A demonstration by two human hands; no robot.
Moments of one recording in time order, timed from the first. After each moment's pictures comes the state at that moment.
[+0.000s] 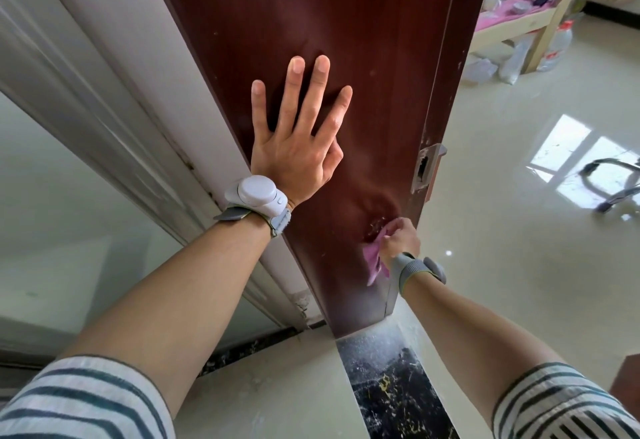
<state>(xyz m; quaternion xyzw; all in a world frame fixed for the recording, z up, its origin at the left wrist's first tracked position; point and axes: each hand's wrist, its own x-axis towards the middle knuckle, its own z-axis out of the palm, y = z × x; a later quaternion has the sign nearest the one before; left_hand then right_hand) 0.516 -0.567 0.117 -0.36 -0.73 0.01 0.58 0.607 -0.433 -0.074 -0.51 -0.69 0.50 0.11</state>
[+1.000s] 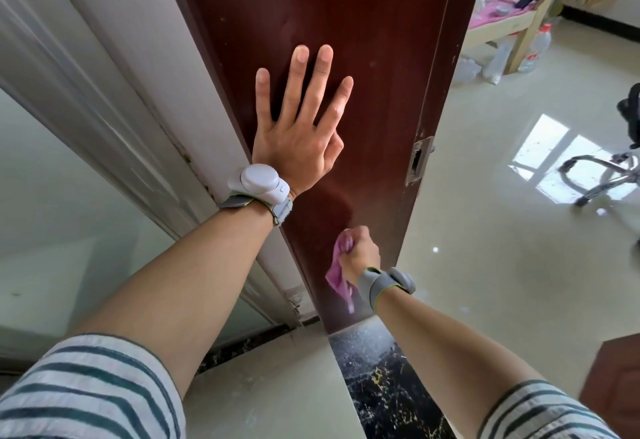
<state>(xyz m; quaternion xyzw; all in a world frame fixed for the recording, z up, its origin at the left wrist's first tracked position) 0.515 -0.570 0.119 -0.38 -0.72 0.01 0.58 0.616 -0.504 -0.074 -0.39 -0.78 0.49 0.05</state>
